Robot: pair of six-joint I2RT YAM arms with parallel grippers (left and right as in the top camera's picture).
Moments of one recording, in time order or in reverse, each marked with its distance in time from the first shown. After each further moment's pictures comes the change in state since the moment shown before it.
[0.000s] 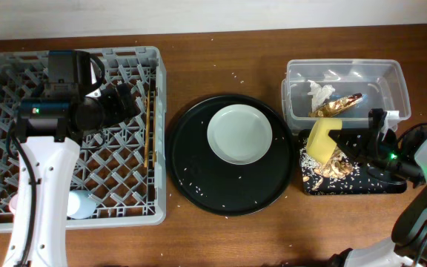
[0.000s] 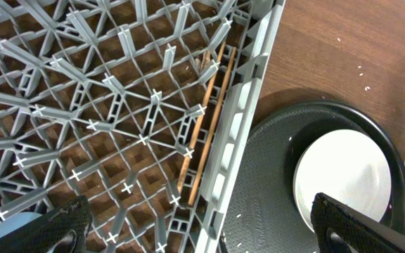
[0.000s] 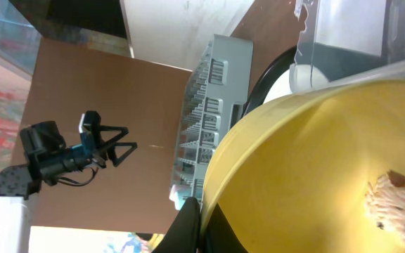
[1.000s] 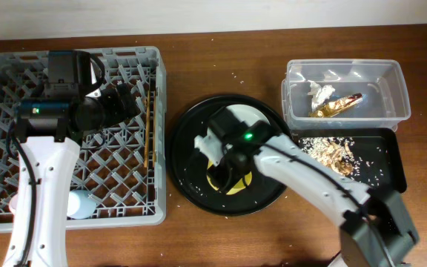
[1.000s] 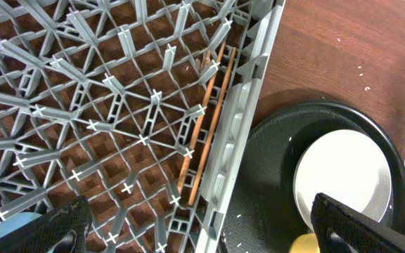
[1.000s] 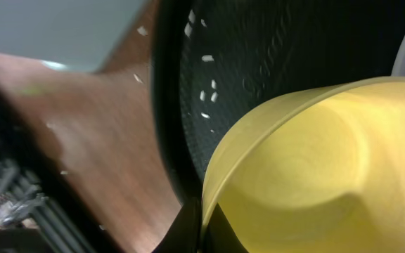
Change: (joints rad) left arm 0.000 0.000 0.000 0.000 0.000 0.000; right arm 1.304 -0.006 0.251 0.217 1.117 0.499
